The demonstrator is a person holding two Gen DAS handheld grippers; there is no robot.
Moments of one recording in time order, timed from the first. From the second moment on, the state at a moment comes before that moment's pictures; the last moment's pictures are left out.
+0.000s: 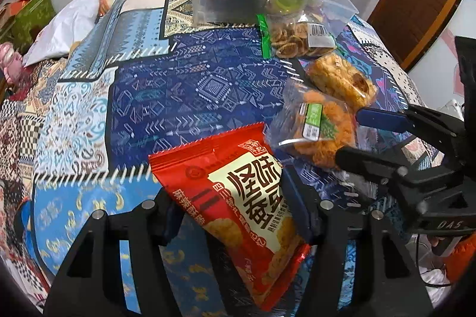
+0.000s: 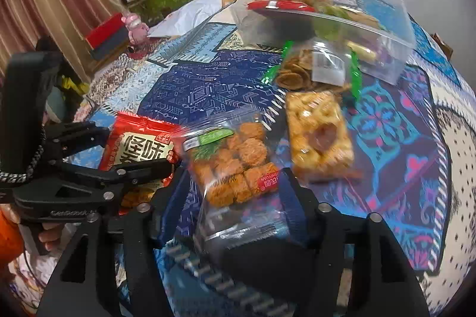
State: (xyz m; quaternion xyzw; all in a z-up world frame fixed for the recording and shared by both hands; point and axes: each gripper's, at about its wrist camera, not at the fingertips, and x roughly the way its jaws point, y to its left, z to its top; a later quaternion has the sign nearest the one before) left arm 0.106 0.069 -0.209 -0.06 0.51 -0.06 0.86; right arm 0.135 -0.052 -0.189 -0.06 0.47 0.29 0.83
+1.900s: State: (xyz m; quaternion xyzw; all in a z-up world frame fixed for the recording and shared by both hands) left arm 0.230 0.060 -0.056 -0.09 0.35 -0.09 0.93; right arm 0.247 -0.123 -0.095 0.00 0.35 0.21 0.91
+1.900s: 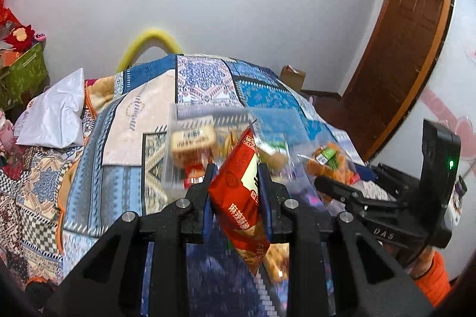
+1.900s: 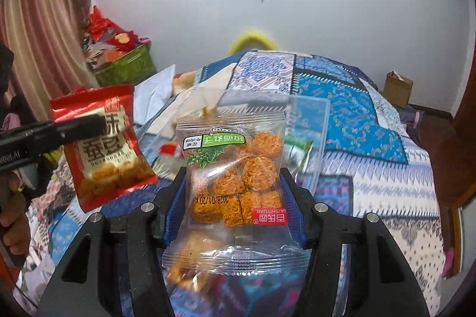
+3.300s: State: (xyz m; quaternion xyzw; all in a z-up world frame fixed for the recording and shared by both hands) left arm 0.296 0.100 -0.101 -0.11 0.37 0.00 0.92; right arm 0.303 -0.104 -0.116 -0.02 0.38 0.20 0.90
